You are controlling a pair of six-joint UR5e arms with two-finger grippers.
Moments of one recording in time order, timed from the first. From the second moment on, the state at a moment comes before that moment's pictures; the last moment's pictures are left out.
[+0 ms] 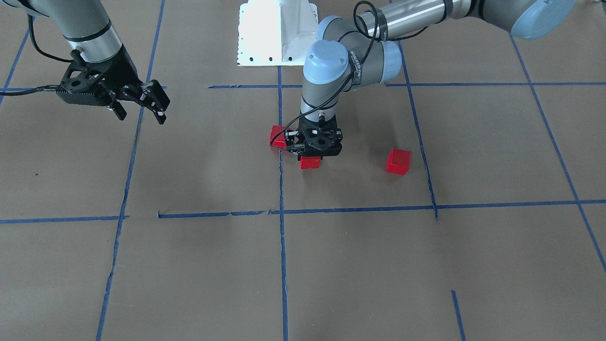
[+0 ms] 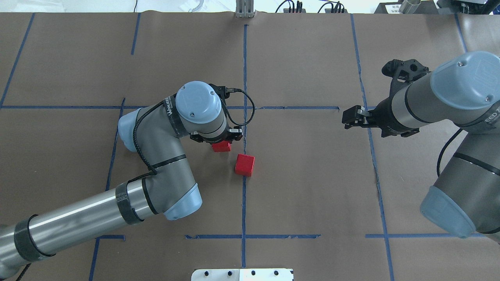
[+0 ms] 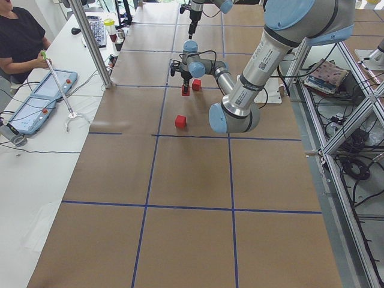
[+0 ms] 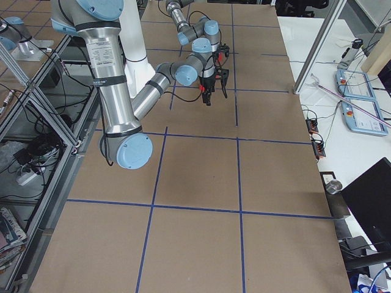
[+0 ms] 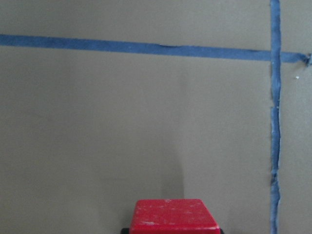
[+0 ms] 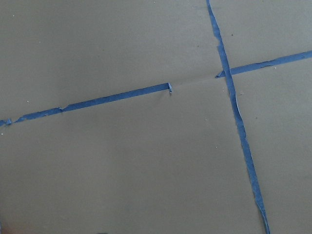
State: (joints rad) left arm -0.52 -2.37 -1.46 -1.71 -1.81 -1.26; right arm 0.73 -1.34 2.13 -1.57 1.92 1.28
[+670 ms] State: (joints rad) left arm -0.49 -2.45 -1.37 -1.71 -1.81 -1.30; right arm 0.72 -1.34 2.12 -1.57 1.91 1.29
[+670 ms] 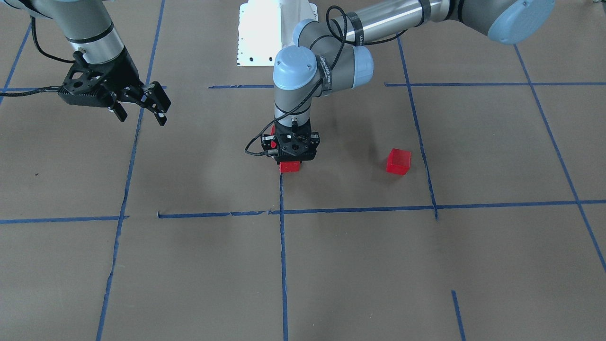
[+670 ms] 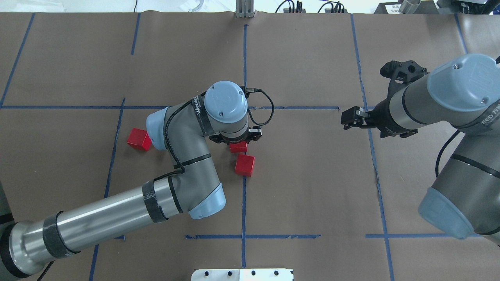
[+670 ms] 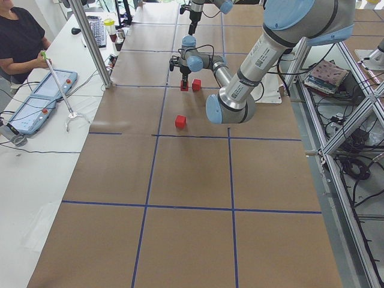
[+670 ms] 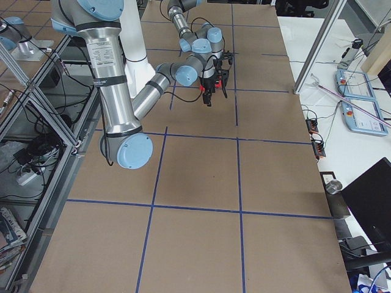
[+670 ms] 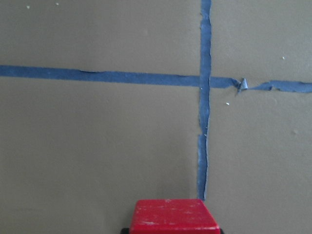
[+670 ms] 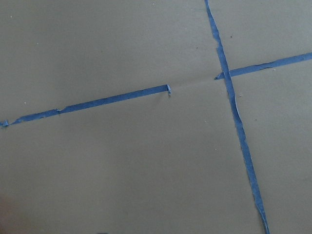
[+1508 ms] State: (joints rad) left arm -0.47 -2.47 -1.36 -1.71 -1.81 -1.31; right arm 0.72 -1.34 2.12 -1.57 1.90 1.29
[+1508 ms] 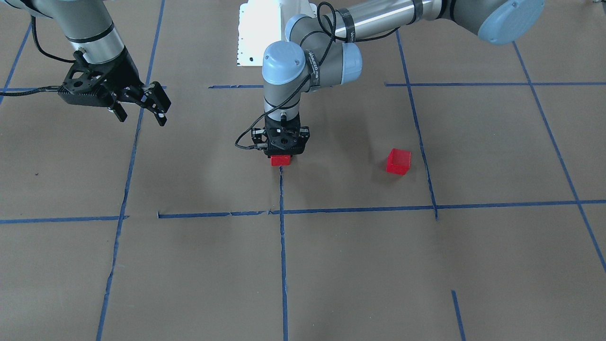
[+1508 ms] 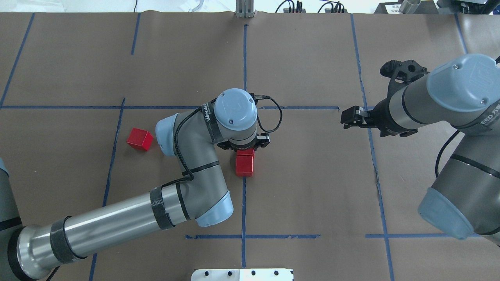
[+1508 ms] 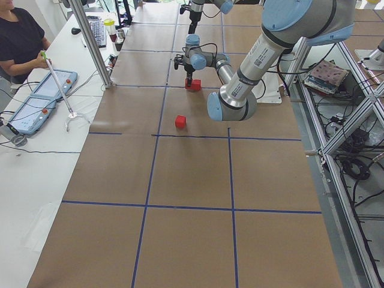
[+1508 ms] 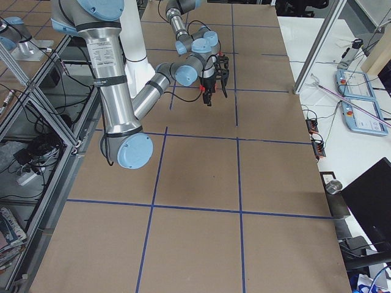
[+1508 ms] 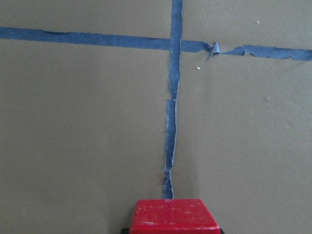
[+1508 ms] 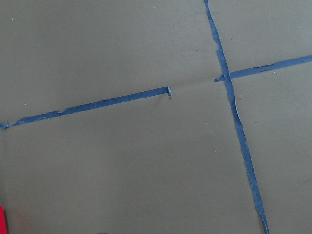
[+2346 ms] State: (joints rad) left arm -0.46 -2.47 -1.37 -1.69 -1.81 -1.31; right arm 0.72 -1.33 2.13 -1.57 1.90 1.29
